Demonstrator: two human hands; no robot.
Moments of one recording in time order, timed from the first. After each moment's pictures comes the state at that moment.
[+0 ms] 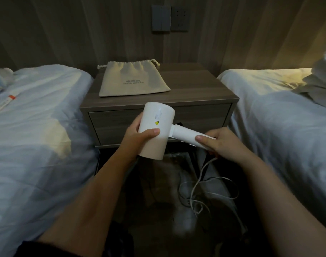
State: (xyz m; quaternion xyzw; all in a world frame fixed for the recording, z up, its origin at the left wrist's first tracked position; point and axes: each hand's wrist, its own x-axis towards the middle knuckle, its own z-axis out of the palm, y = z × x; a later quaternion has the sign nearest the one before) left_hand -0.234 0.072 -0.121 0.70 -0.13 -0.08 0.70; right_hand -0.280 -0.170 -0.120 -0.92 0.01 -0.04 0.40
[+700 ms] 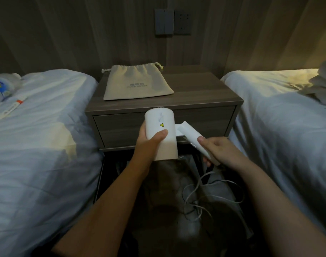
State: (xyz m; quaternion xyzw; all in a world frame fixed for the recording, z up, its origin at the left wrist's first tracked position) left_hand -0.242 0.048 -0.131 0.66 0.00 -0.06 0.75; right_hand -0.285 -0.154 -0.129 -0.86 0.05 0.01 0.50
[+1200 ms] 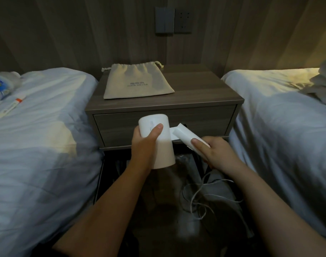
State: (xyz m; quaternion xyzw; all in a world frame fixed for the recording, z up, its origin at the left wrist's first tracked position) left_hand -0.245 0.049 -0.130 0.65 0.08 -0.03 0.75; right_hand -0.287 -0.138 -0.134 -0.91 0.01 -0.07 0.40
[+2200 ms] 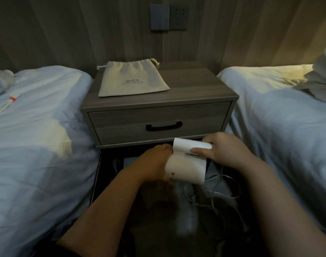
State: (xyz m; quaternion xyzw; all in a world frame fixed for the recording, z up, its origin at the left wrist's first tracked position) left_hand -0.246 0.050 -0.161 0.91 -0.35 -0.11 0.19; right_hand -0.294 -0.165 -0.116 -0.99 -0.03 -0.03 0.14
